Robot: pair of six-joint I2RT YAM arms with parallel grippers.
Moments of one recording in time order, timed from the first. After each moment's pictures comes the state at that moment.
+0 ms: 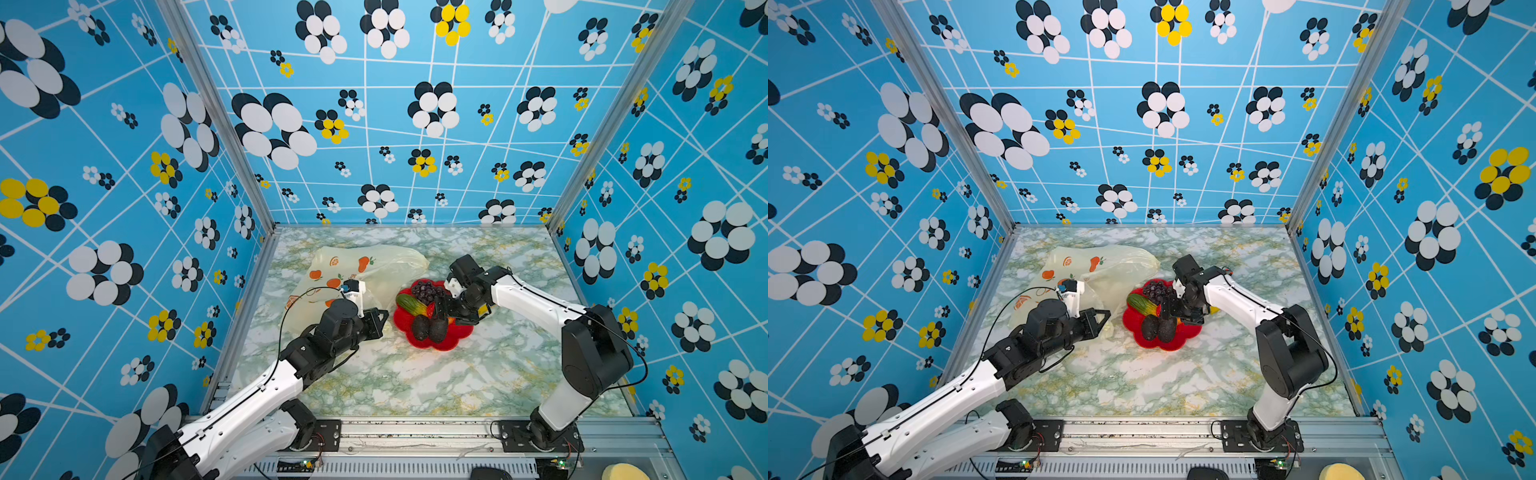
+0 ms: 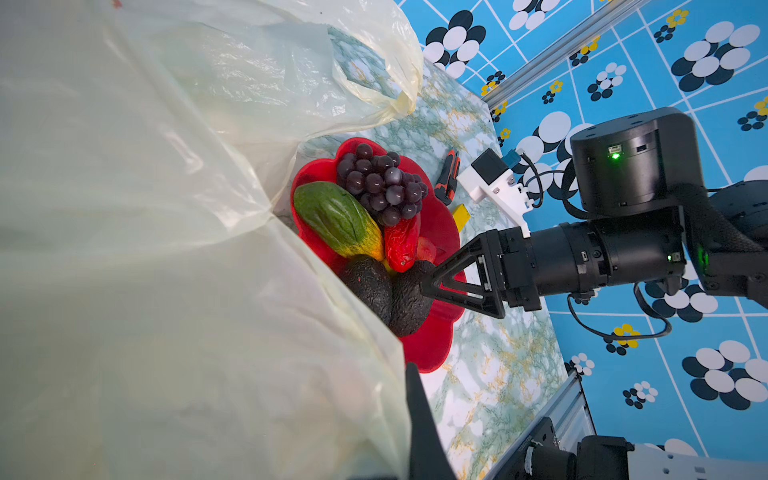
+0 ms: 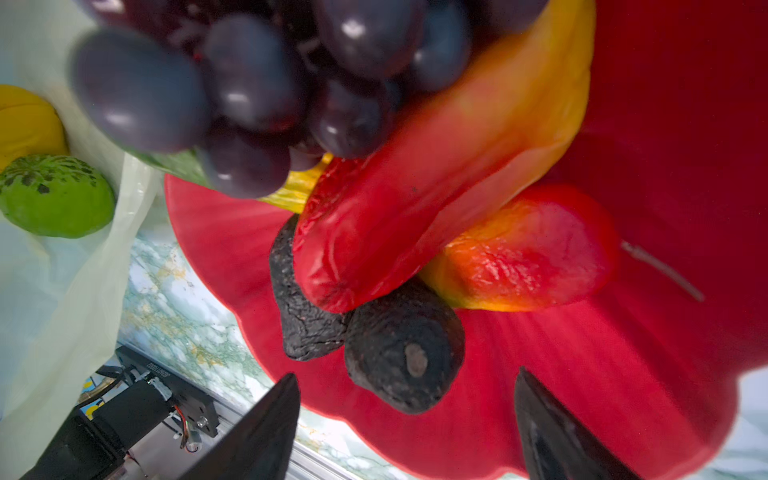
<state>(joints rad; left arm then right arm) -0.69 0.90 0.62 -0.18 0.07 -0.83 0.52 1.71 1.22 -0.83 -0.30 0.47</state>
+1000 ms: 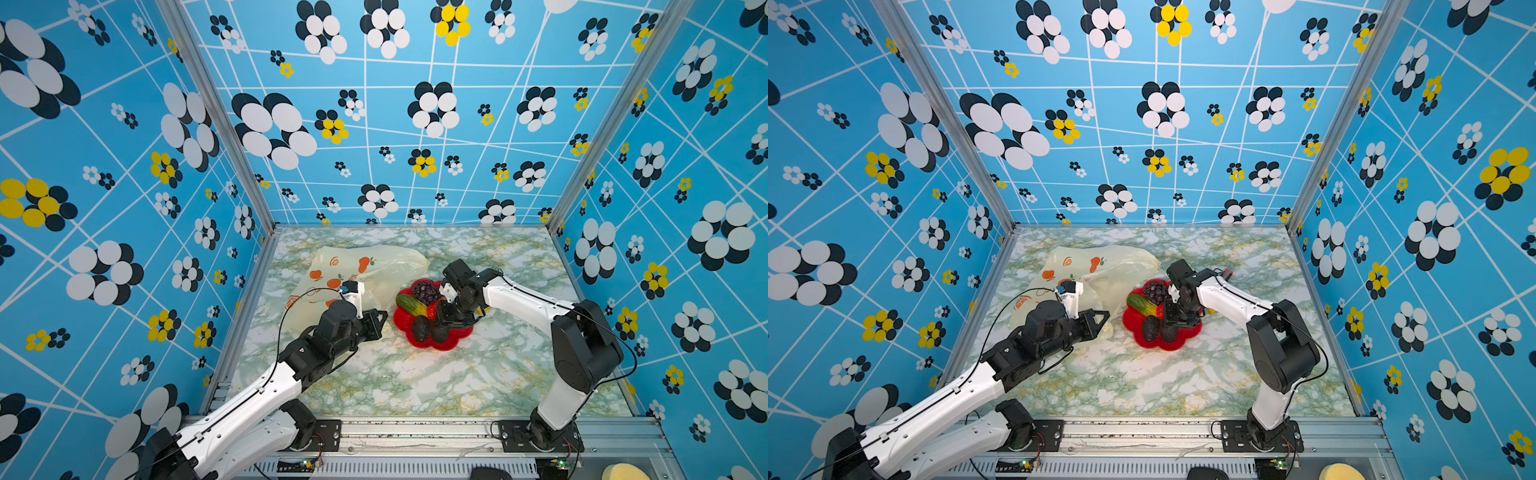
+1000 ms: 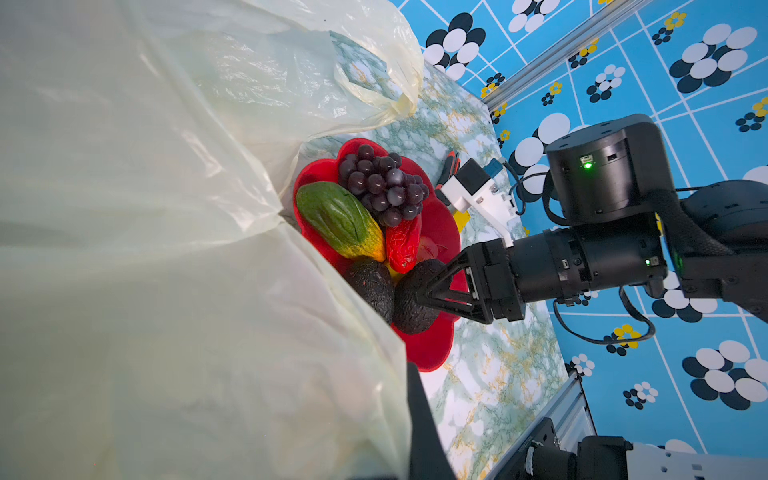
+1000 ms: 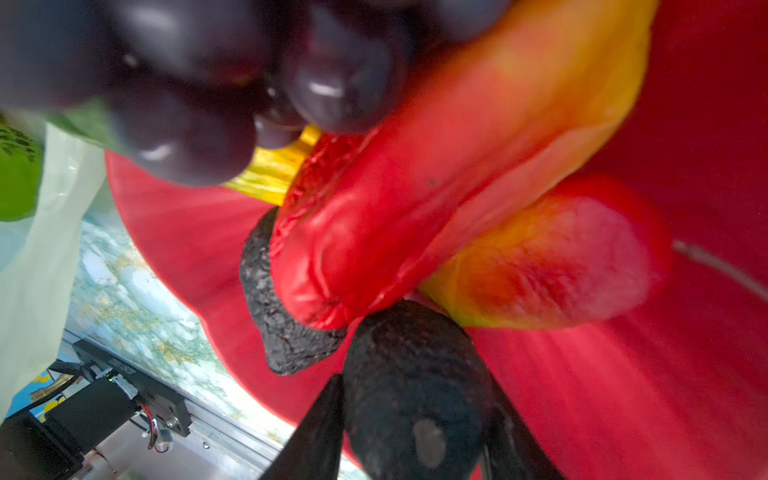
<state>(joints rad) -0.69 0.88 0.61 -0.18 0.07 -0.83 0.54 1.72 1.22 -0.85 -0.27 0.44</state>
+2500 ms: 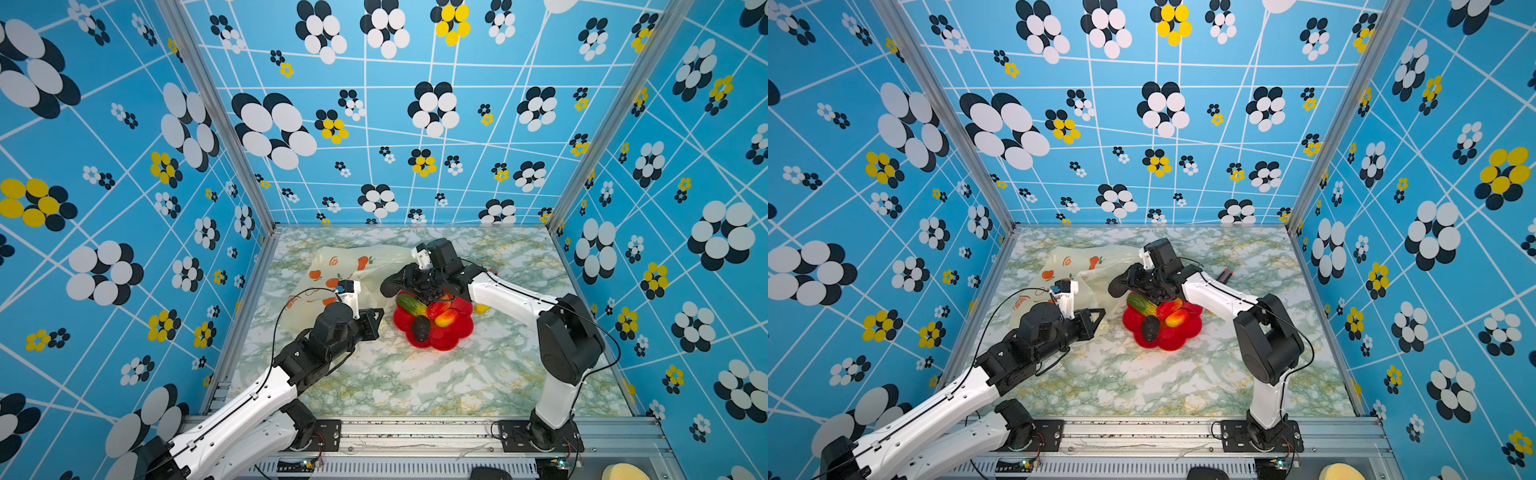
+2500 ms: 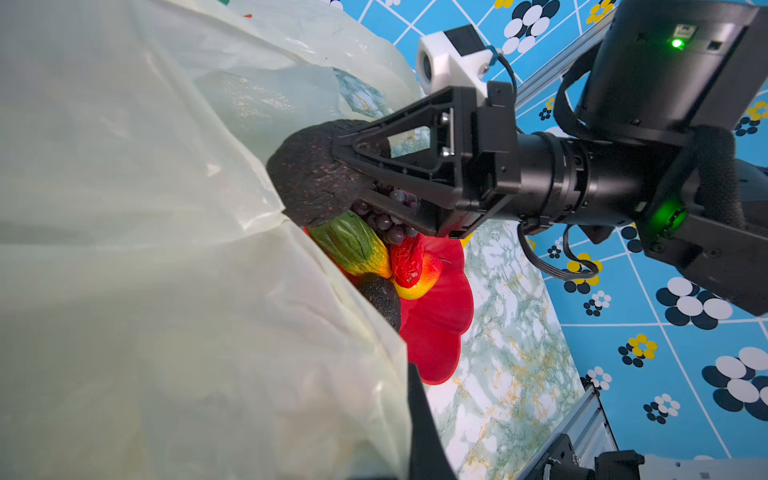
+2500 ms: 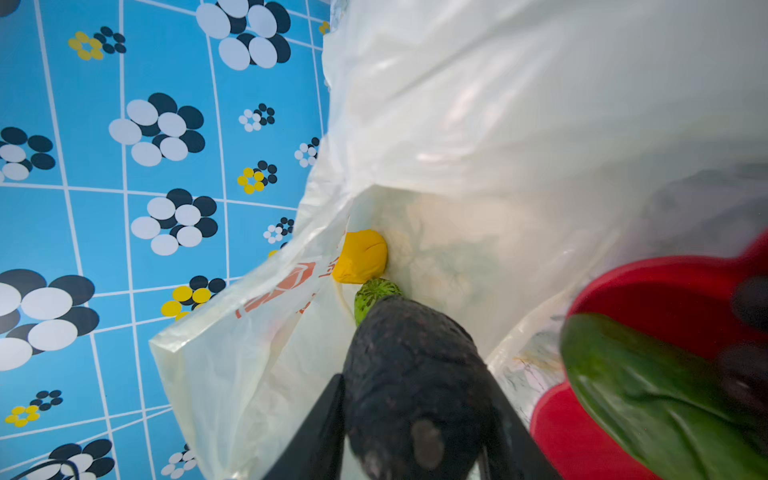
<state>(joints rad) -0.70 0.84 0.61 -0.19 0.01 -0.78 0.66 1.90 1.42 -0.18 -0.50 0.92</state>
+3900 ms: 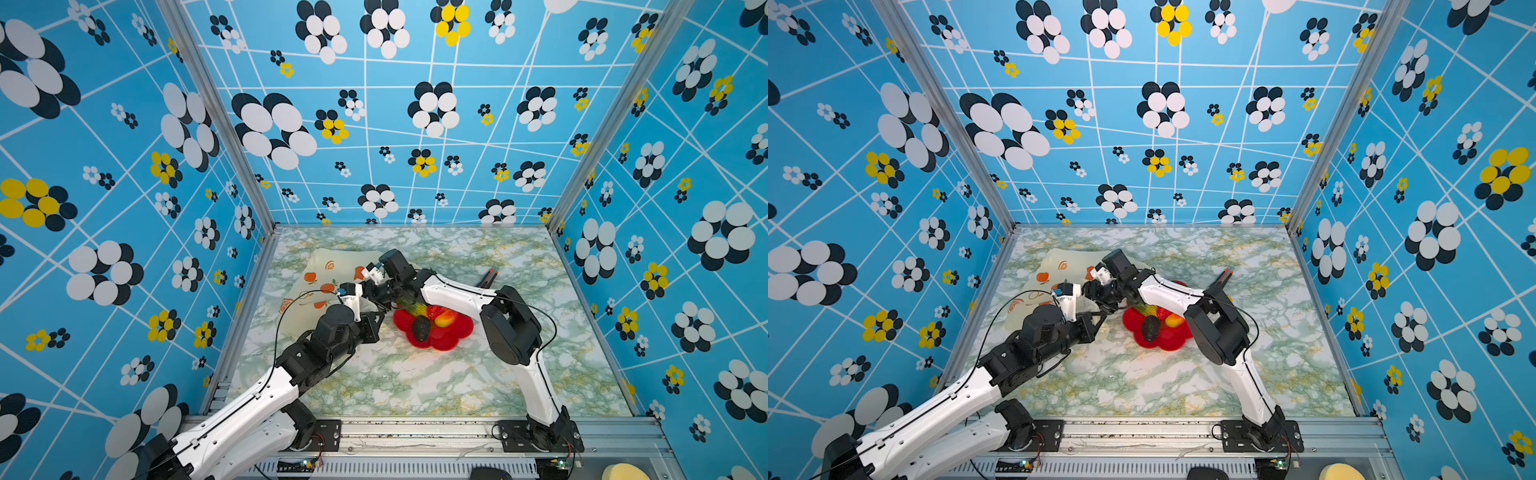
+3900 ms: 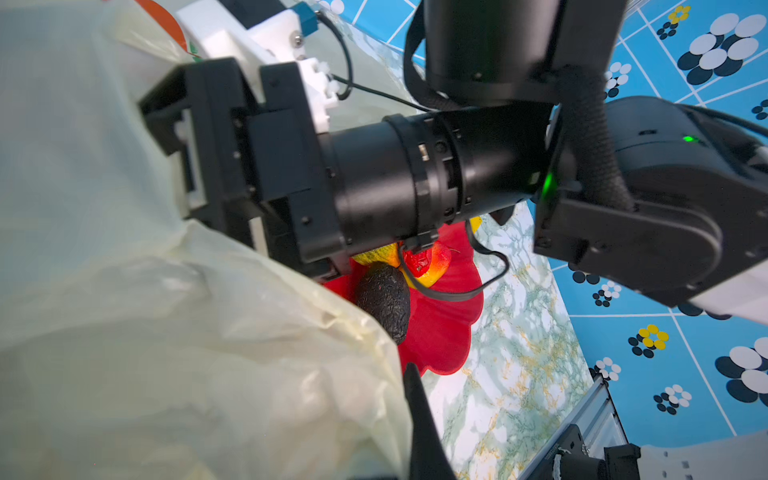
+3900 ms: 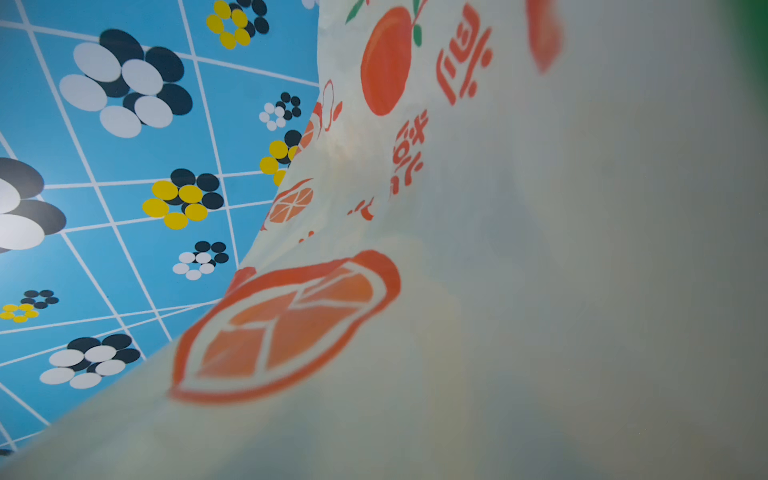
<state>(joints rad) -0.70 0.83 0.58 -0.19 0.02 -0.77 0.79 2.16 1.68 -0.28 -0.70 0.89</state>
